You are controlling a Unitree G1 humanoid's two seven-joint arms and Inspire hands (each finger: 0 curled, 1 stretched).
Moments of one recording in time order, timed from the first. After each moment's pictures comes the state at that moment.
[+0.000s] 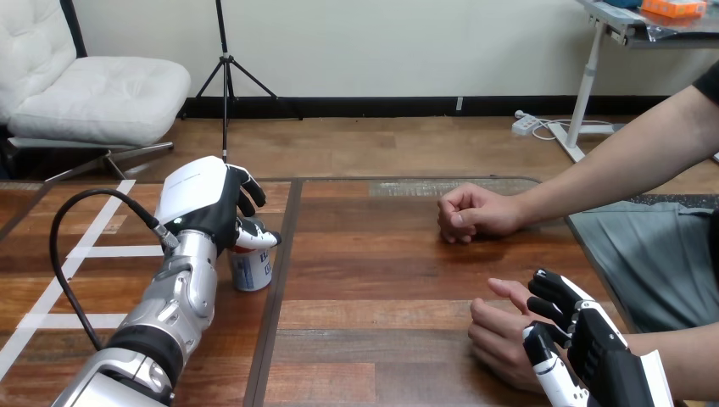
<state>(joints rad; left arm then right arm) -0.79 0.29 -0.37 1.26 0.56 -0.14 0.38 0.54 -0.08 -0.01 -0.03 -0.07 -0.63 -0.01</state>
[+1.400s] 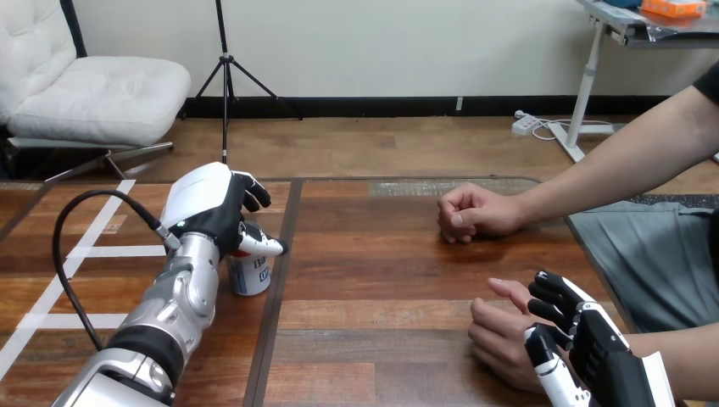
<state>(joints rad) -0.79 0.29 -0.35 1.26 0.51 -0.14 0.30 0.55 -0.08 -0.01 -0.04 -0.08 -0.62 -0.01</state>
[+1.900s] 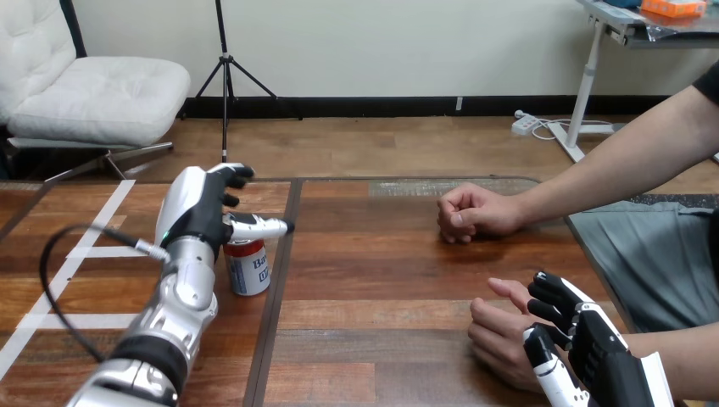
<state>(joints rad) -0.74 0.25 -0.15 1.23 0.26 -0.22 0.28 0.55 -0.08 -0.01 -0.04 -0.08 -0.62 -0.01</state>
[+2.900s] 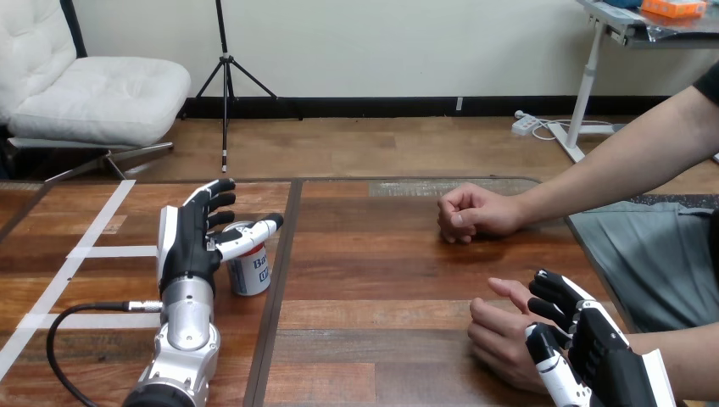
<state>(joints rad) -0.62 0.18 0.02 1.20 0.08 -0.36 0.27 0.54 -0.08 -0.02 -0.04 -0.06 -0.60 0.01</state>
